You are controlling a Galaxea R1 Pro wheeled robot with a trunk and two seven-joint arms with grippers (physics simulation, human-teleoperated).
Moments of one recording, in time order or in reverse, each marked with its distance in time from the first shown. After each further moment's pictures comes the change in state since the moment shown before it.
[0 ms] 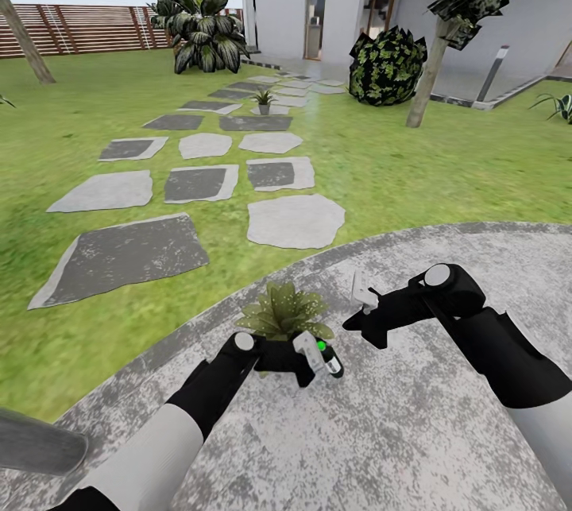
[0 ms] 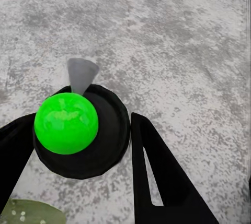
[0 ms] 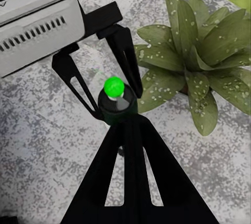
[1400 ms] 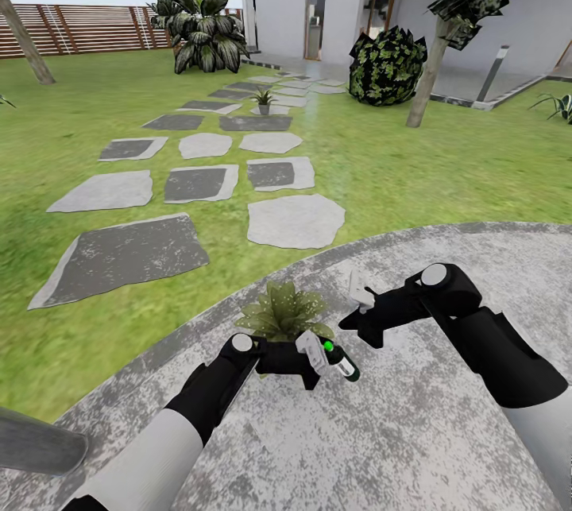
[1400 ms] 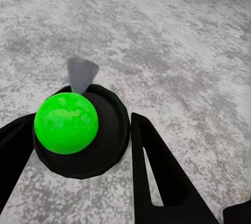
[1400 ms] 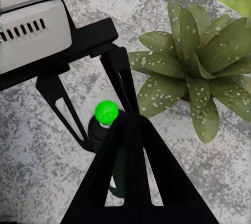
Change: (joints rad) left arm 0.021 0.000 -0.002 -0.032 0.125 -0.012 -0.057; right arm -0.002 0.018 0.000 -0.001 0.000 -0.001 -0.002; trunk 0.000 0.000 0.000
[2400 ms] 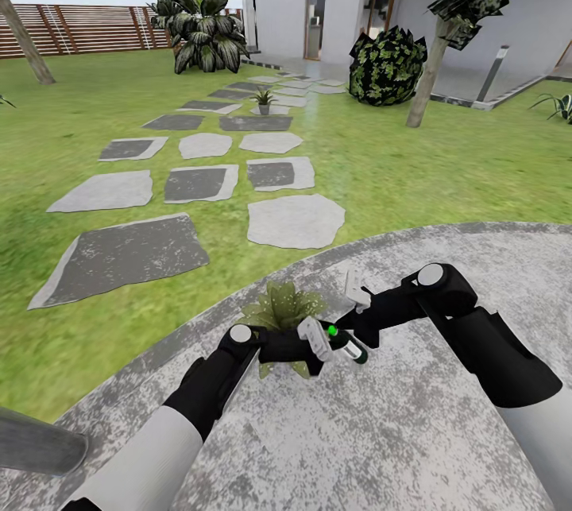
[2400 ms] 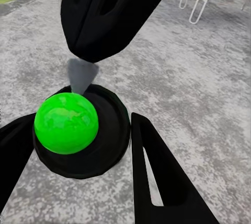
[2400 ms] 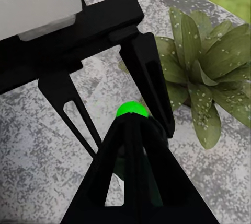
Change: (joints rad) left arm -0.003 0.000 0.000 -0.091 0.061 0.010 0.008; right arm 0.000 0.018 0.000 0.001 0.003 -0.001 -0.003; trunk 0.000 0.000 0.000
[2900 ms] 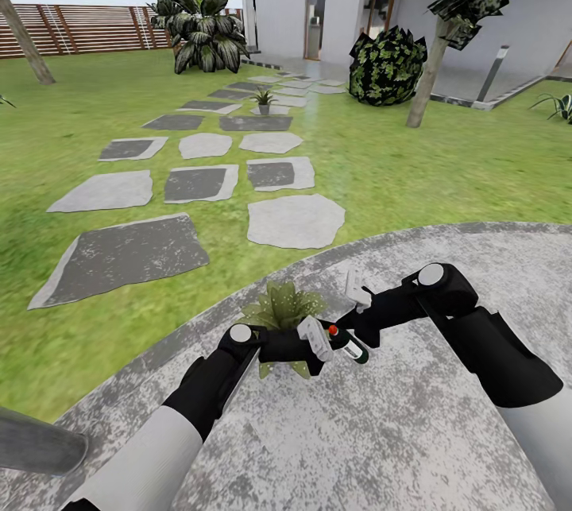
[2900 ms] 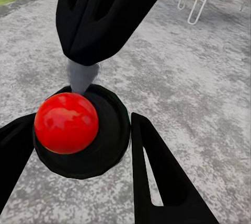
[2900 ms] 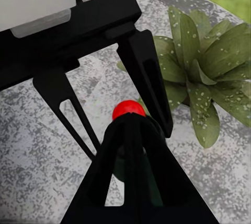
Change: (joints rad) left arm 0.001 0.000 0.000 -0.008 0.000 0.002 -0.005; right arm 0.000 -0.002 -0.001 0.000 0.001 -0.001 0.000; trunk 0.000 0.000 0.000
